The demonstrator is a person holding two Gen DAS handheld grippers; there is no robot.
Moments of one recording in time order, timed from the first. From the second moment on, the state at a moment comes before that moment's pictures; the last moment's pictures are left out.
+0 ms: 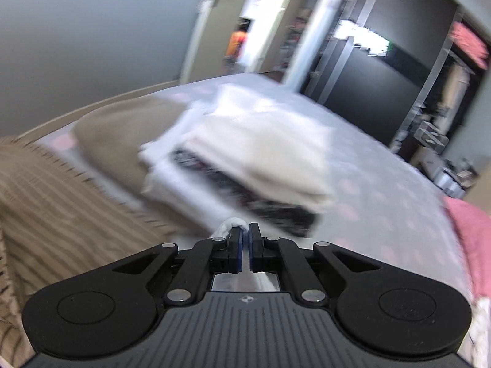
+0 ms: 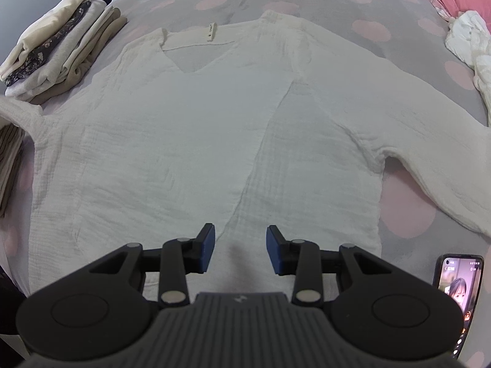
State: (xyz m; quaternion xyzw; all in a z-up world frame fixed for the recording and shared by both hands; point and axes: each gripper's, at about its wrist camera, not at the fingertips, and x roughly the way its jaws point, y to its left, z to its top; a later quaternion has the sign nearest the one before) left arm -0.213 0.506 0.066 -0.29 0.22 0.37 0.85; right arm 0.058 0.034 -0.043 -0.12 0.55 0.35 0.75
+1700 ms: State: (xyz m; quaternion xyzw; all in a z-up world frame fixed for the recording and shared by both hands) left arm -0.105 0.283 -0.020 -0.06 0.49 0.01 0.87; right arm 0.012 0.077 -0.064 -0.15 0.51 0.36 0.77
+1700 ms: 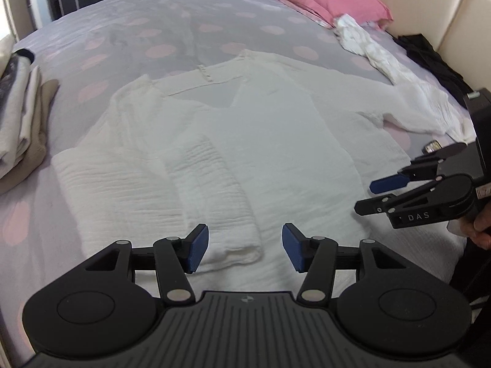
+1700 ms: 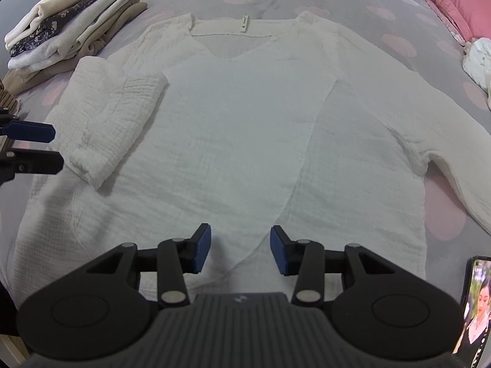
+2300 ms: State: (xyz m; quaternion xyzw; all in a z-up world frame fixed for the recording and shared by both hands) left arm -0.107 0.355 -0.031 -0.07 0.53 0.11 0.84; right arm 0.031 0.160 -0.028 -0.11 0.47 0.41 0.77
